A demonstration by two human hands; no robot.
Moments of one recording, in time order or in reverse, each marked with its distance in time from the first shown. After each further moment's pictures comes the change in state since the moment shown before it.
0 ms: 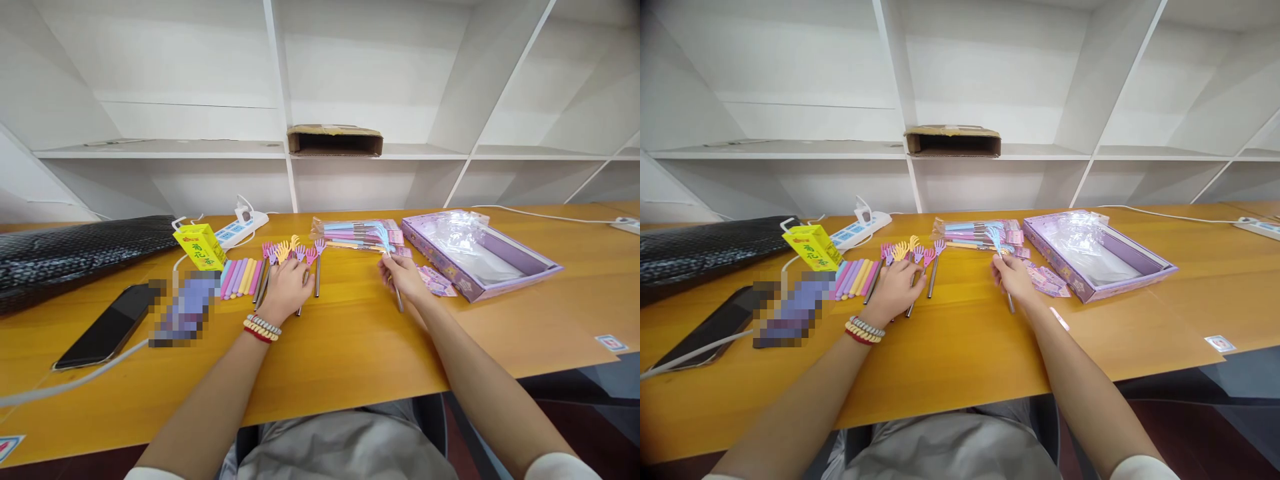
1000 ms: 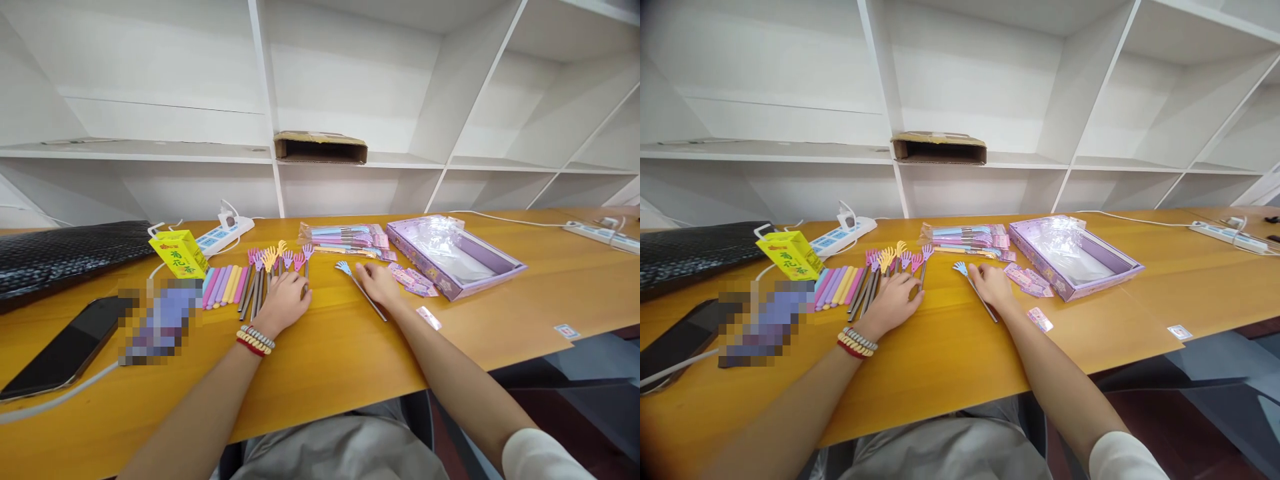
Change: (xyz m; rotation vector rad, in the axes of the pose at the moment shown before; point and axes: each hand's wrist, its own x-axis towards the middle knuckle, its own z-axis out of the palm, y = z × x) left_hand -0.005 0.009 0.012 -0.028 -0.061 0.139; right_hand -0.003 -0.002 0.017 -0.782 0.137 -0.117
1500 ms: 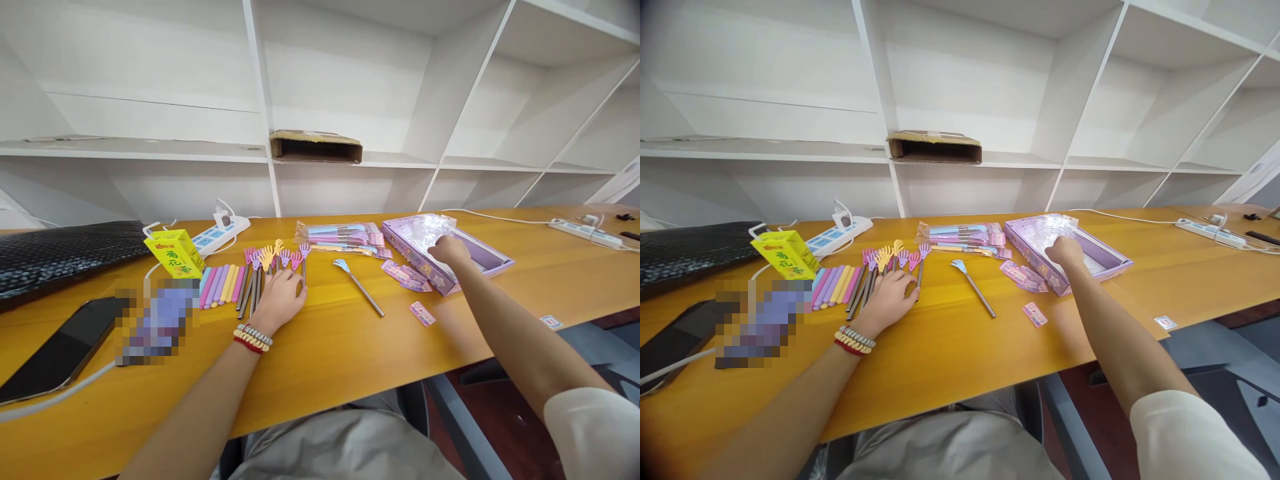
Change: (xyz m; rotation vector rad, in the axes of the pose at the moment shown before) left_hand -0.001 -0.004 -0.001 0.021 0.002 -0.041; right_hand 0.059 0.137 -0.115 -0.398 0.017 0.542
